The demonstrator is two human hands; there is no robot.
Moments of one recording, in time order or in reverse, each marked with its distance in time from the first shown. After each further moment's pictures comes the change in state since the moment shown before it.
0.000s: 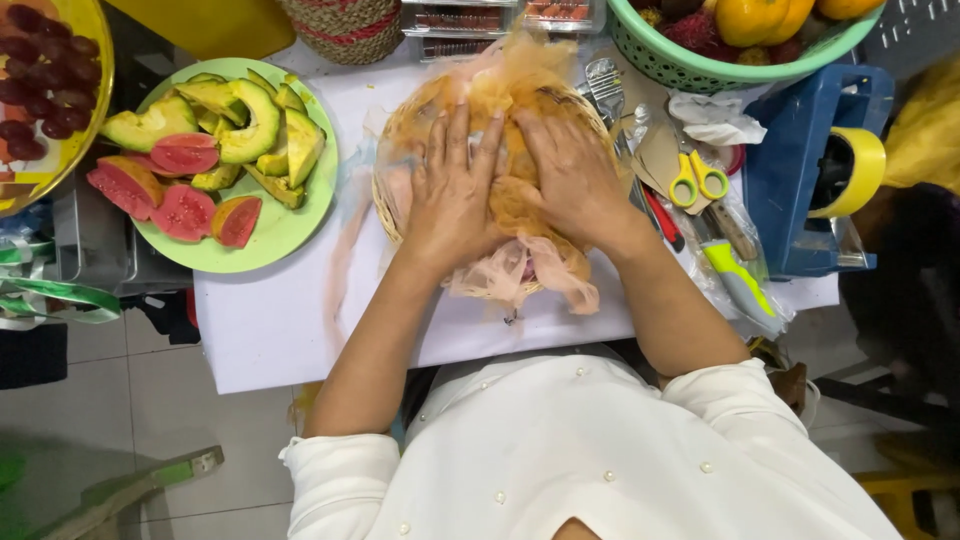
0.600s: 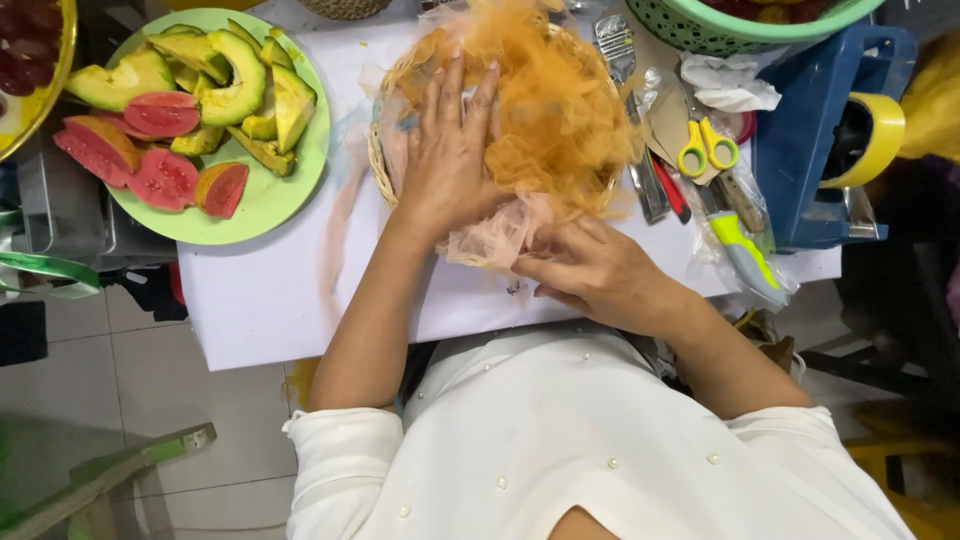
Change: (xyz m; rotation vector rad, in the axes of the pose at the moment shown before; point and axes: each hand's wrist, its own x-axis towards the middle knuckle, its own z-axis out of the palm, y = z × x) left_hand 0.004 -0.003 -0.010 -0.118 -0.054 -0.096; right_hand -0.101 -0.036 -0.026 0.135 0.008 -0.504
